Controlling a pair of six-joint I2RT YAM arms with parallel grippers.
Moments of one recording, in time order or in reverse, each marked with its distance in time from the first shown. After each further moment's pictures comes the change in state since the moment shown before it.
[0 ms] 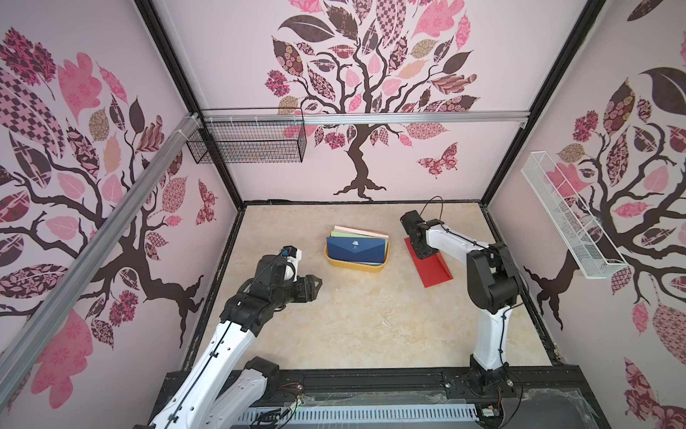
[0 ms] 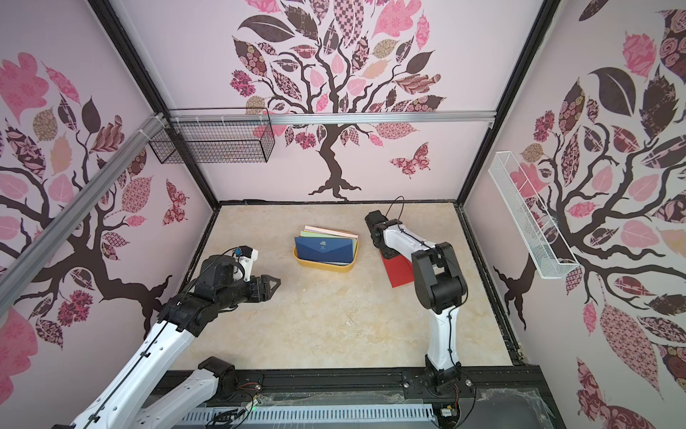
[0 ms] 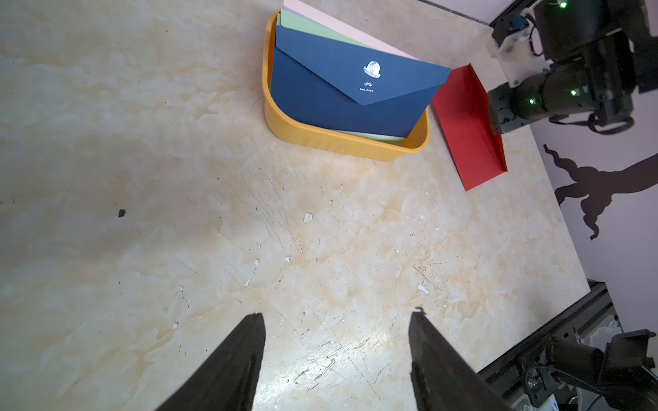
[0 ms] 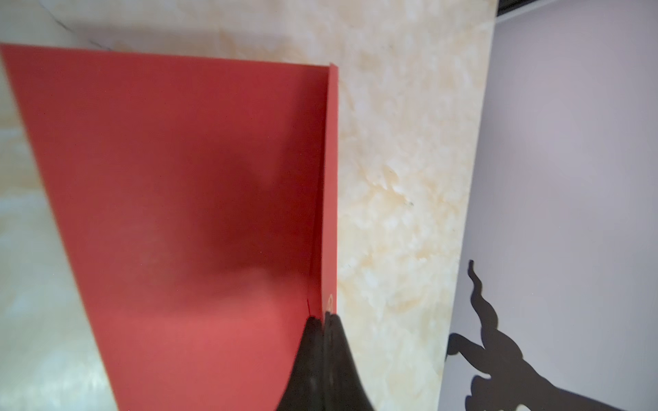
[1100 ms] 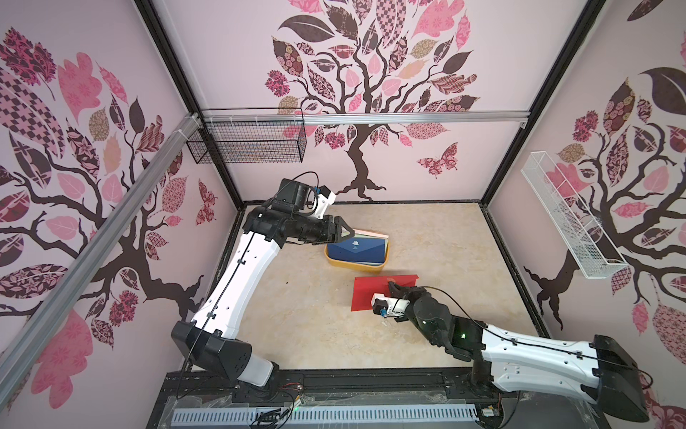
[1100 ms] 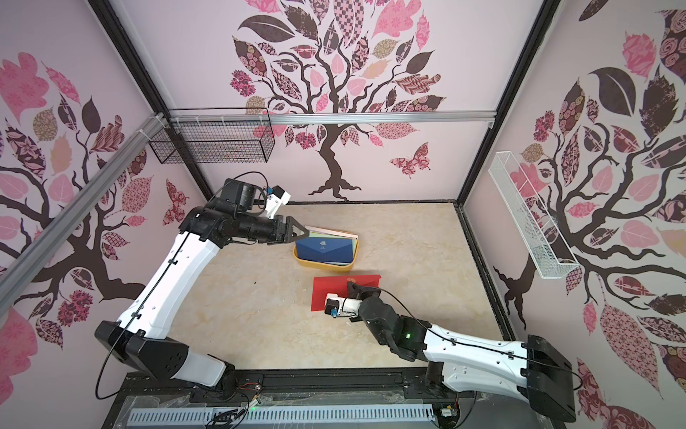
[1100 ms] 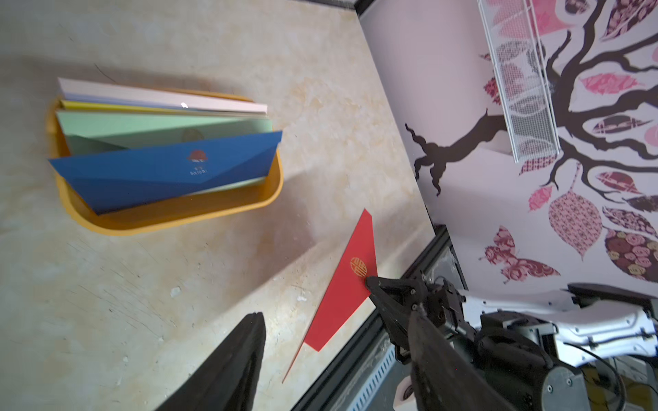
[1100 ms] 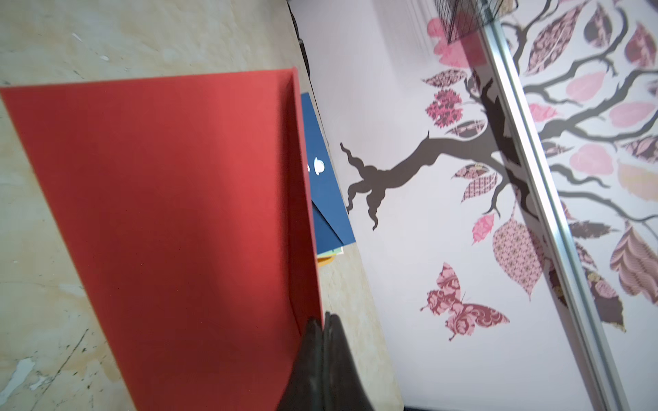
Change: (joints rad) left arm -0.031 0.639 0.838 -0.328 0.407 0.072; right arm 0.801 -0.986 -0.970 0.948 -0.071 -0.949
